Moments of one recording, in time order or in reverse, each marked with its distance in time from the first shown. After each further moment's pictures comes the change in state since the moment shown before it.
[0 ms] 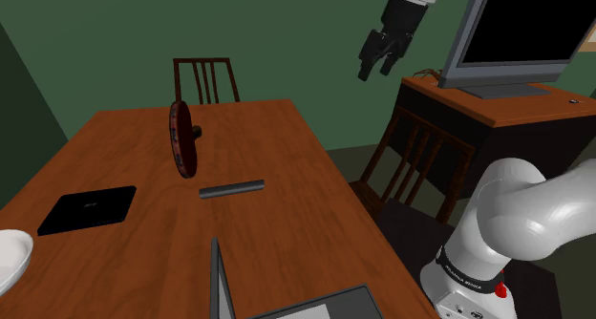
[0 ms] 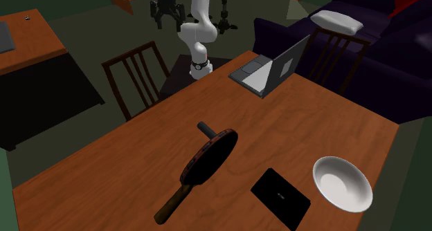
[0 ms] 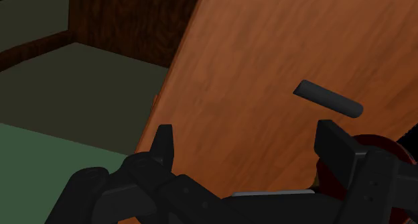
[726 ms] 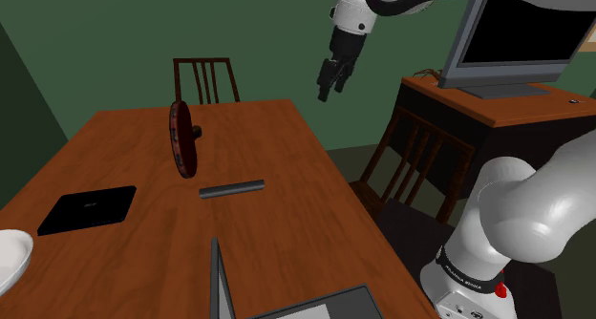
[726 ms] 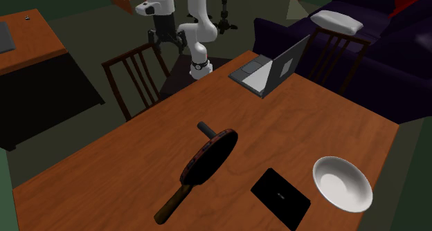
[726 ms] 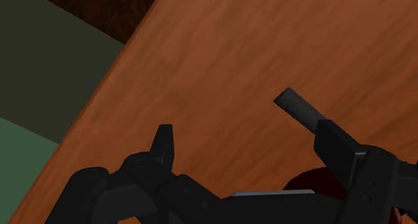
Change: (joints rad) arm 0.101 0.302 -0.054 0.055 0.022 0.179 -0.205
